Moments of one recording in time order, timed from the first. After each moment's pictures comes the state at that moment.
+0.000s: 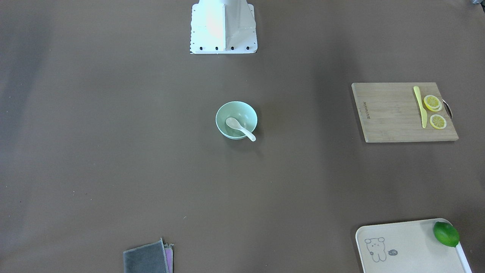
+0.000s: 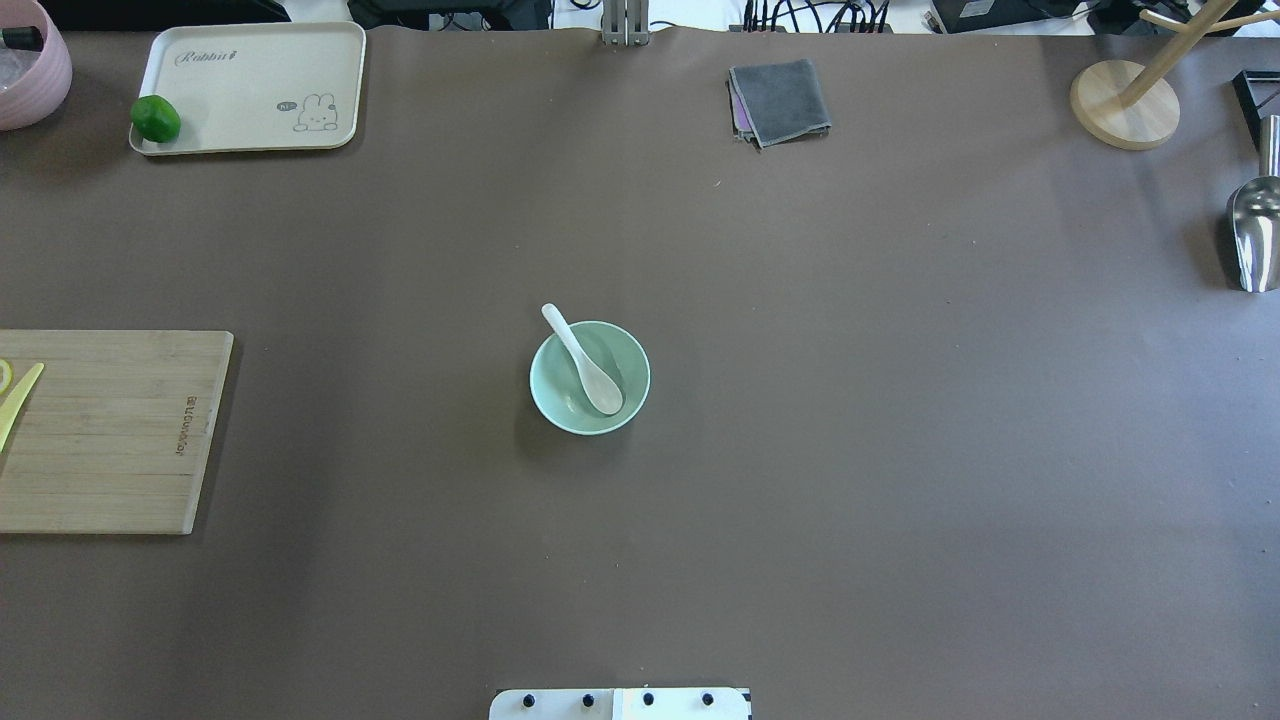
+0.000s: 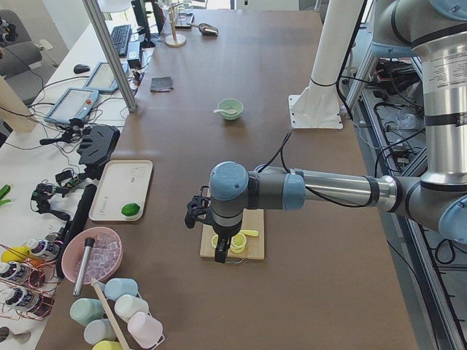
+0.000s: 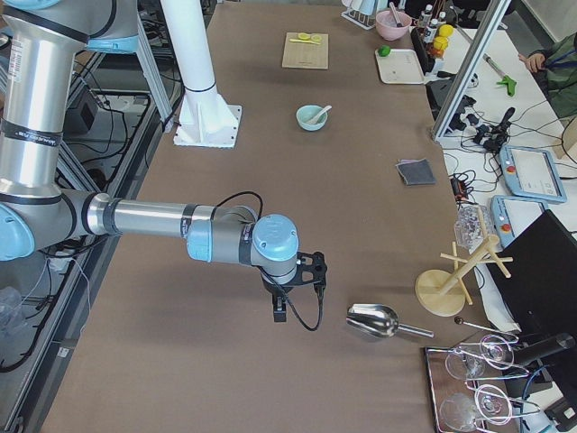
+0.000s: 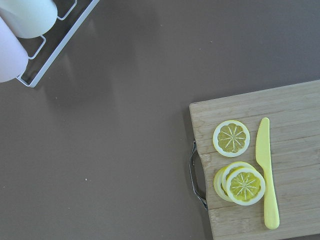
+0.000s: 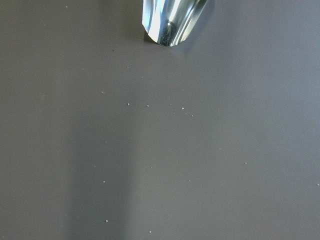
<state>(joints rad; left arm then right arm) -1.64 -1.38 -1.85 -1.49 -2.31 0.23 1.62 -1.83 1.81 -1.57 2.36 -0.12</state>
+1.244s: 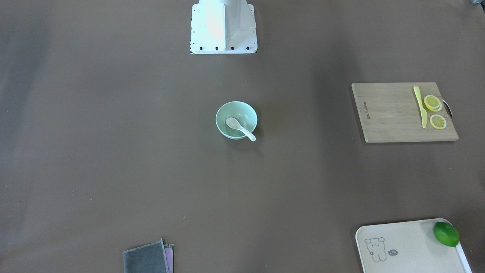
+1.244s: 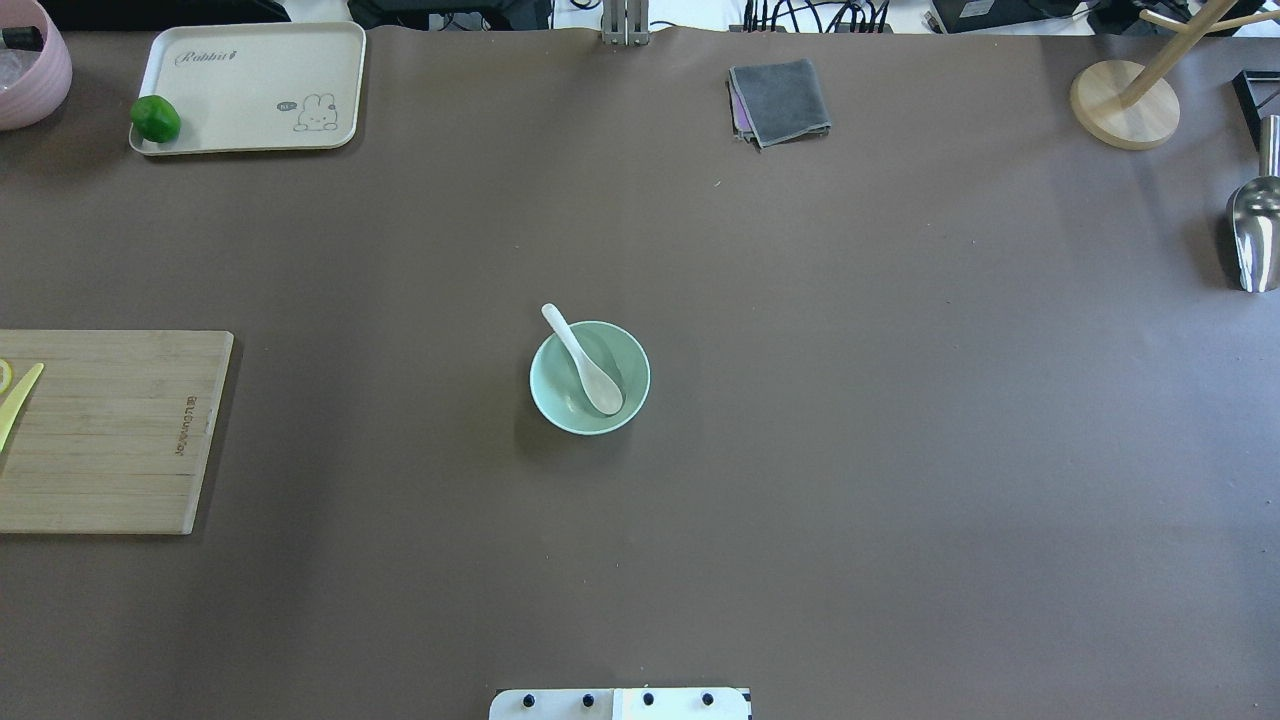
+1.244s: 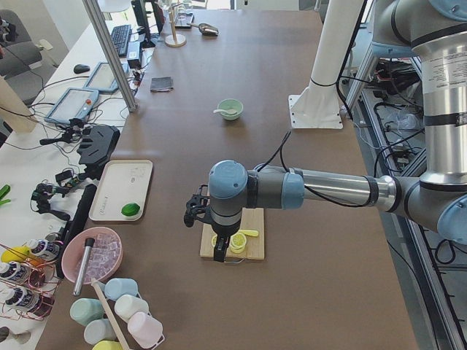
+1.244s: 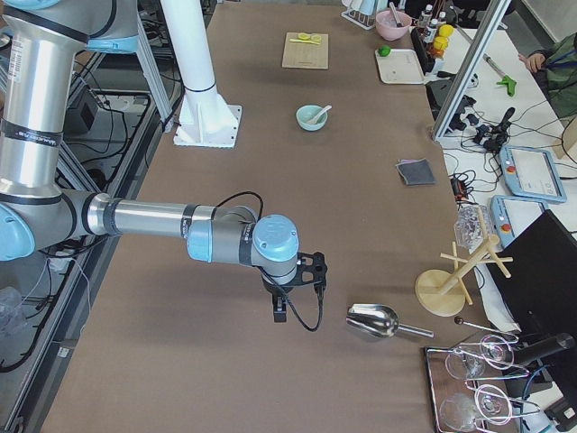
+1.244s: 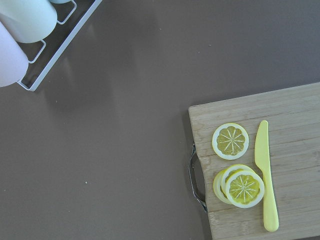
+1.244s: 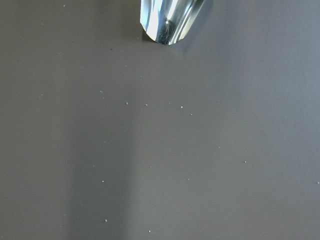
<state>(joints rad) -1.64 -1.39 -1.85 -1.49 -2.31 0.23 1.62 -1.83 1.80 -1.57 2.37 -0.12</state>
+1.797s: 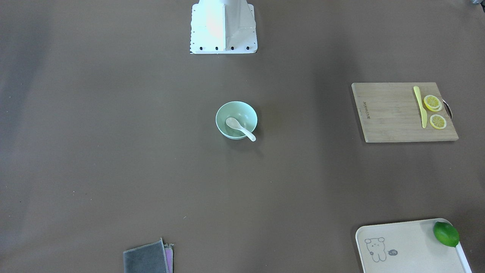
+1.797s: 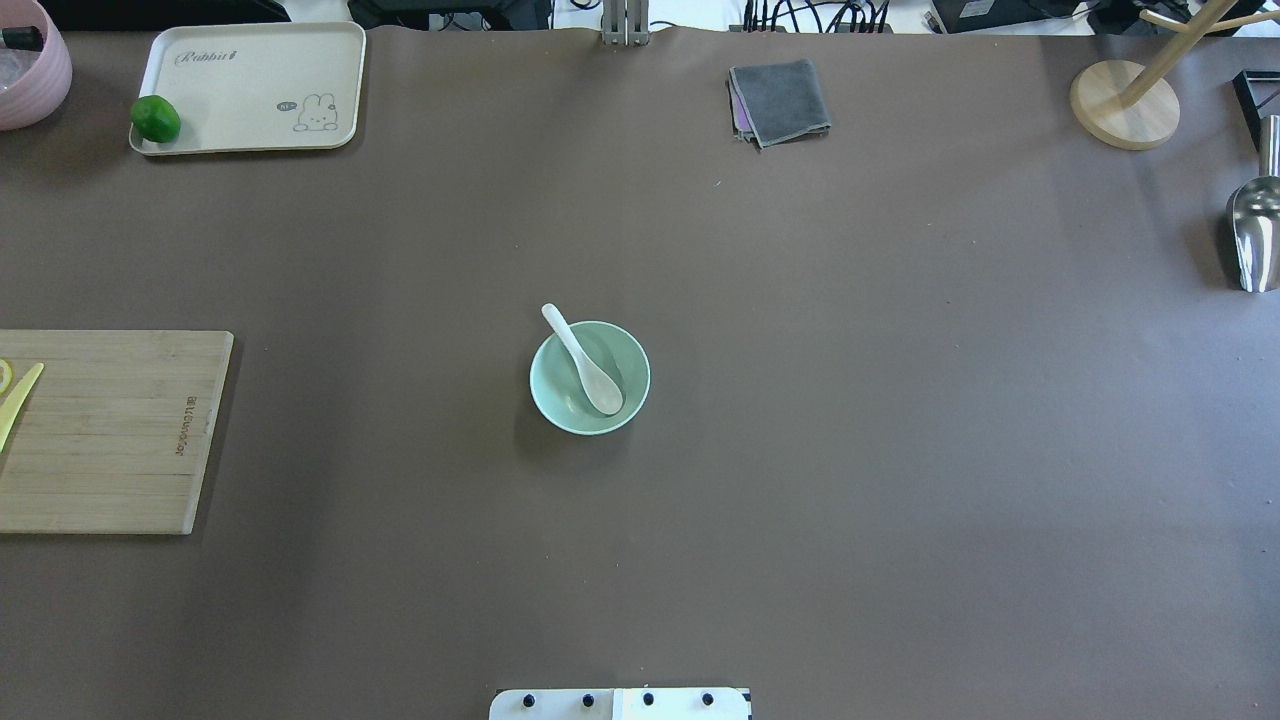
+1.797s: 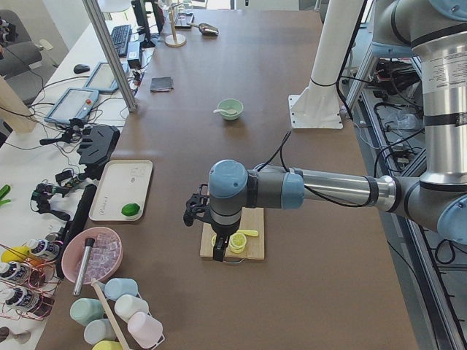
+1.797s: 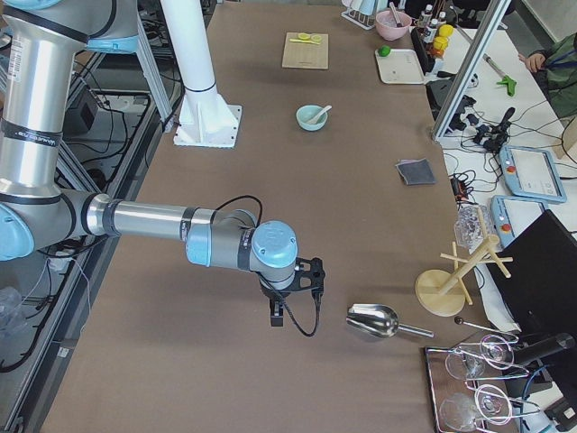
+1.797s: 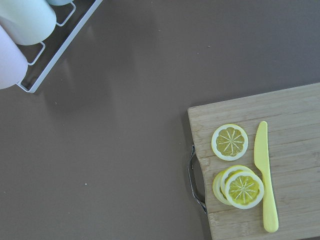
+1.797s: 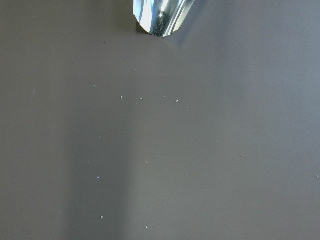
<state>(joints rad) -1.64 -1.39 -1.85 -1.50 -2.31 0.23 1.62 -1.83 1.79 -1.57 2.37 -0.12</state>
